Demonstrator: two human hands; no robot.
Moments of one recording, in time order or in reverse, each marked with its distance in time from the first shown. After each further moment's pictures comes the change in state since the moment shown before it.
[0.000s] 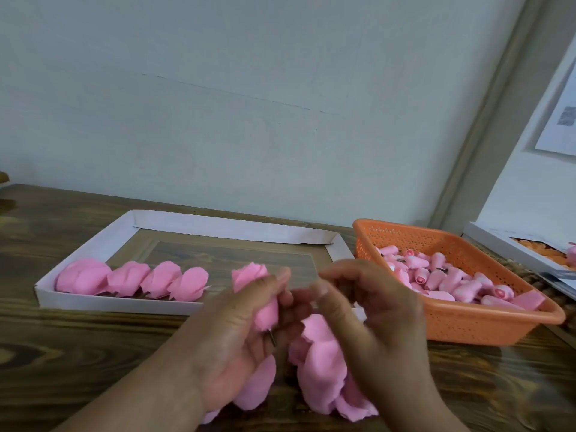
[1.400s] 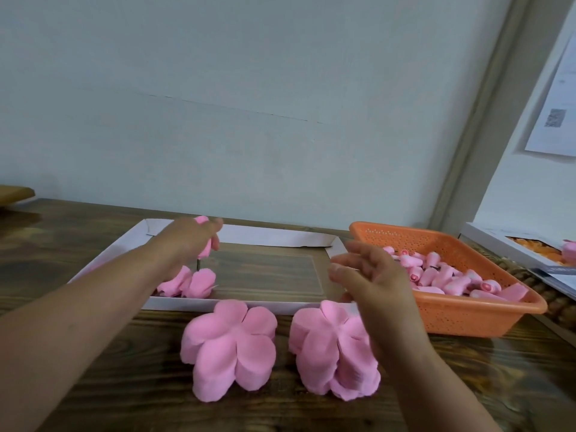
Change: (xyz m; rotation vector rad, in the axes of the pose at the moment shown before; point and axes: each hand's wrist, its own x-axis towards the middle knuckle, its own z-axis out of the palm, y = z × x) left_hand 0.064 0.090 -0.065 1.180 0.615 0.084; right_hand 0.014 0.009 -0.017 0.216 0.086 0.582
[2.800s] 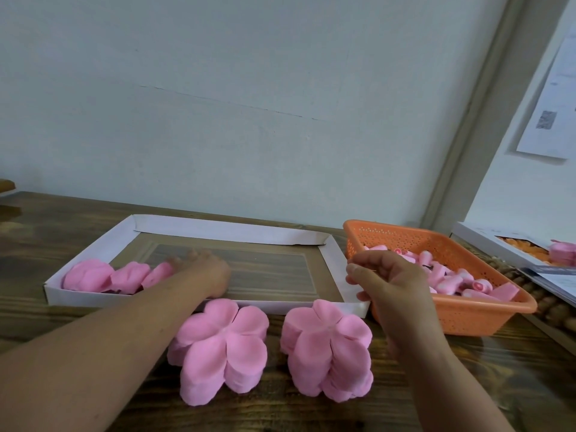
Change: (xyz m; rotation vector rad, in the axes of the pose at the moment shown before) left_hand 0.027 -0.027 0.070 1.202 -0.220 0.000; right_hand 0.015 0.014 -0.028 -0.234 0.079 -0.075
